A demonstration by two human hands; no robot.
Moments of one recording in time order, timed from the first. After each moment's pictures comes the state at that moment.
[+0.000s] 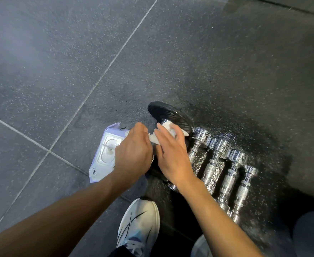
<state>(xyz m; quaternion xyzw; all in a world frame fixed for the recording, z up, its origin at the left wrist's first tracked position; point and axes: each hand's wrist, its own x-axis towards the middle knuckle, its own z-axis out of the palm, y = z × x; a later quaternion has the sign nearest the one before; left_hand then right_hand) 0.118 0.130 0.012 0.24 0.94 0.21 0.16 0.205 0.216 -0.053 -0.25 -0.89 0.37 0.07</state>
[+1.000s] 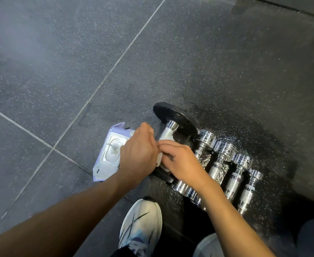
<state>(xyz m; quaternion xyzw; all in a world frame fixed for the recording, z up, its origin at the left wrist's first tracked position) 0.117 0.130 0.012 0.23 0.94 0.21 0.15 0.217 0.232 -0.039 -0.13 -0.85 0.51 0.08</state>
